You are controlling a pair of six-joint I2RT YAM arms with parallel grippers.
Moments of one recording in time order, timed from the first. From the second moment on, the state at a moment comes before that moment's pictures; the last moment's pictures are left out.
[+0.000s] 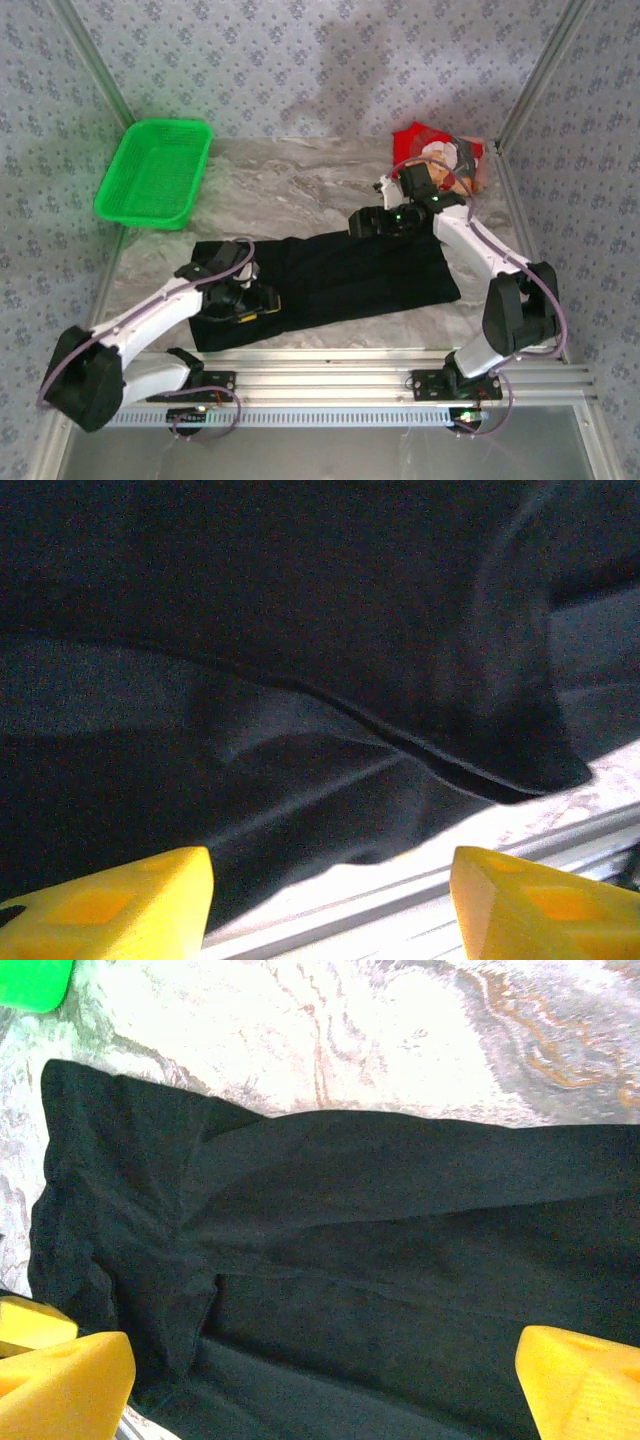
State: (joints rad) left arm -0.55 1.11 0.62 -0.74 0.36 -0.75; right arm 0.33 1.55 1.20 -0.65 -0.49 0.20
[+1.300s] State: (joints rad) left arm -0.18 1.29 0.76 -0.60 0.29 -0.72; right arm 0.90 2.18 1.55 -0.66 -0.66 0.38
